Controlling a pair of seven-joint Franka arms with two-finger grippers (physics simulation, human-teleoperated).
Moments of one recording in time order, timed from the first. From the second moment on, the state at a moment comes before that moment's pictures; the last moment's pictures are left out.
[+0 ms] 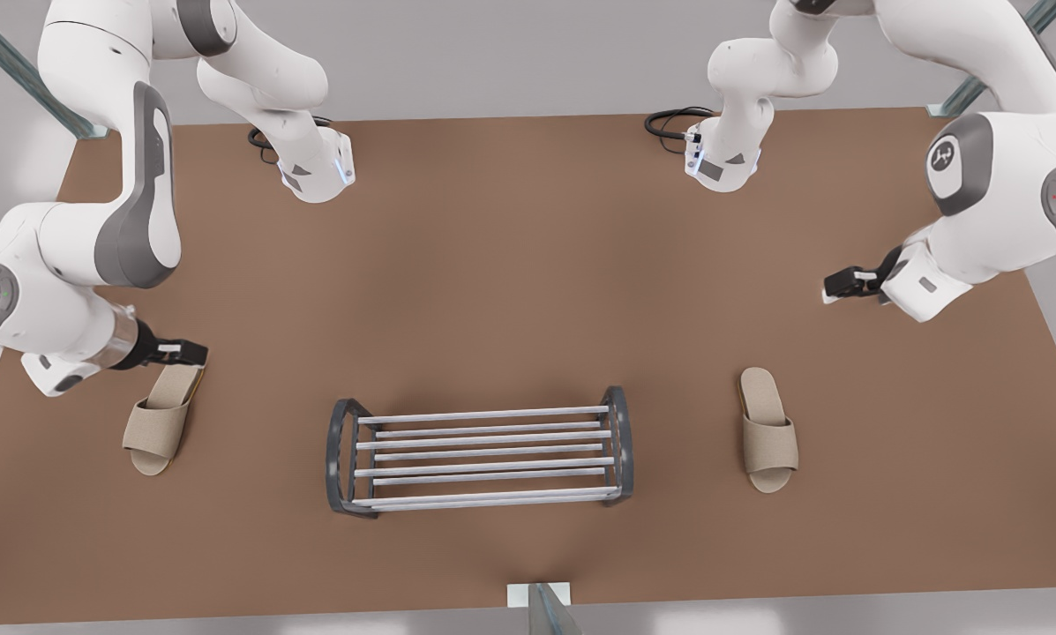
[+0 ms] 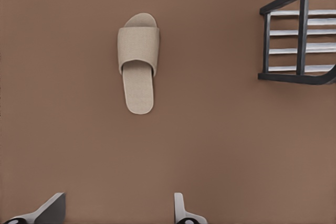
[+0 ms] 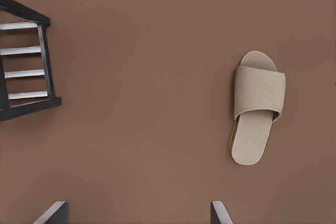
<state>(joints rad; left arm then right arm) -0.08 0.16 0.08 -1.47 -0.09 1.48 0.02 -0.11 0.29 0.08 -1.45 -0.04 1.63 0.04</state>
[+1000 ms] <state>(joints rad) -0.04 0.19 0.05 -2.51 -2.90 2.70 0.99 -0.36 0.13 0.04 -2.38 0.86 3.03 0.18</state>
